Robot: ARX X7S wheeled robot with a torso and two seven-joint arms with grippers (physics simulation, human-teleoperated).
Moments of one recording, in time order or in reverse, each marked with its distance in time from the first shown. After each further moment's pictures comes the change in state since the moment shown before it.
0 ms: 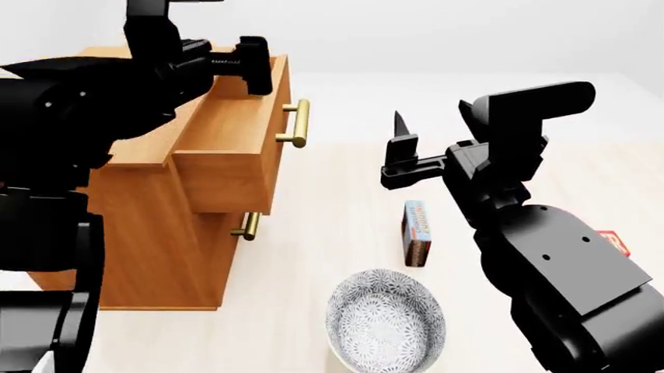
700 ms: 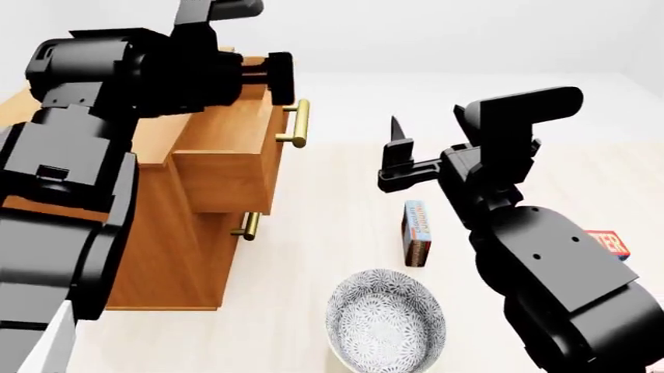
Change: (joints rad) left arm -0.292 0.174 0.129 -0.749 0.121 0.142 0.239; right arm -0.006 0.004 -0.029 0.045 -0.011 -0.046 -0.006
